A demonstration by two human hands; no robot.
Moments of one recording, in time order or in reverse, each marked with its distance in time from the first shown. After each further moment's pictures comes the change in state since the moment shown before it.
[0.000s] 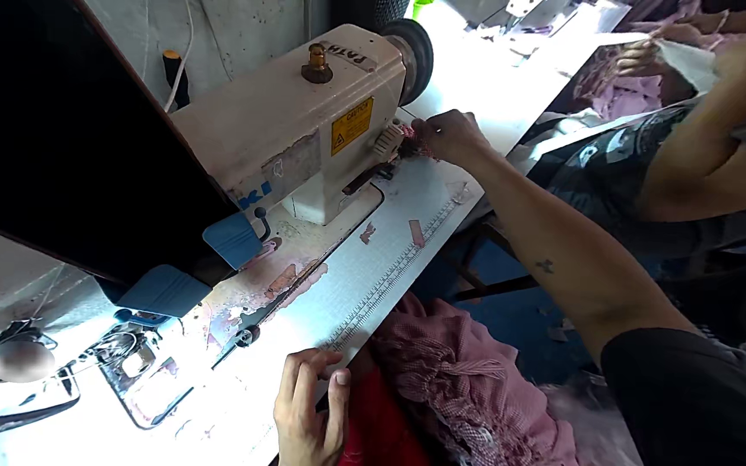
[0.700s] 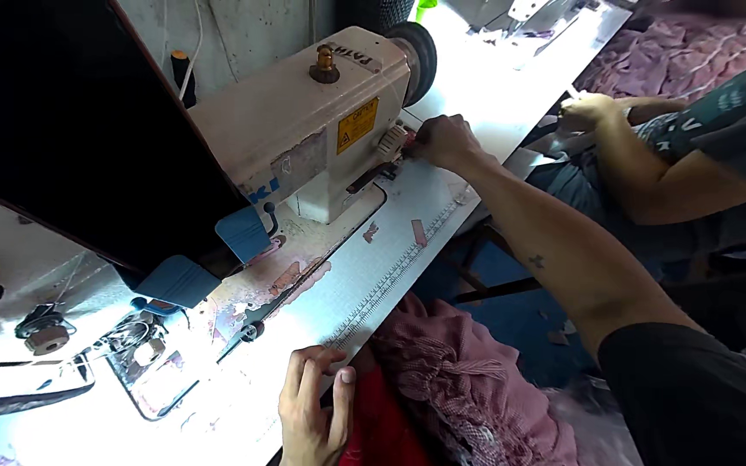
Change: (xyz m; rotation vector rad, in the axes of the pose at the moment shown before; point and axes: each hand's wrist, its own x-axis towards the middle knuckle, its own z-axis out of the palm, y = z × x) left_hand -0.001 0.001 -0.001 -0.006 -0.005 0.023; right_hand 0.004 -0.008 0.007 -0.133 -0.036 0.031
